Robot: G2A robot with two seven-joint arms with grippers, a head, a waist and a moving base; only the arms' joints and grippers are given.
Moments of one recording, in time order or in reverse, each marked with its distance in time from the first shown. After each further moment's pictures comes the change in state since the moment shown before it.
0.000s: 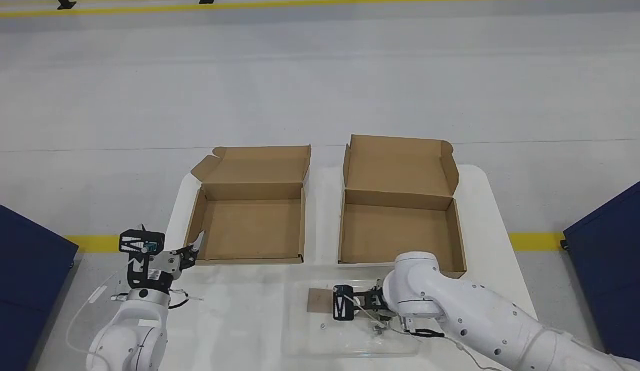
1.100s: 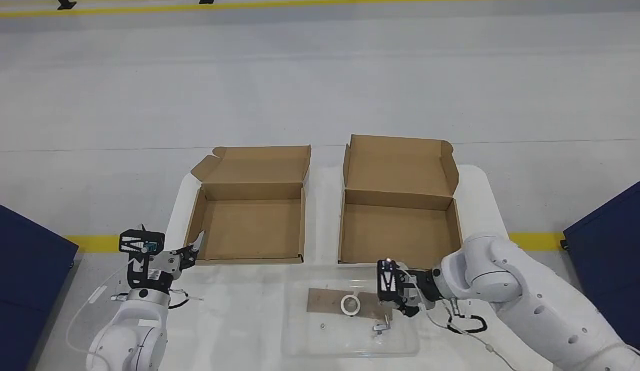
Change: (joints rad) left arm 0.000 0.000 0.000 0.000 0.000 0.000 0.000; right arm -0.211 0.187 0.399 -0.005 0.392 -0.291 -0.291
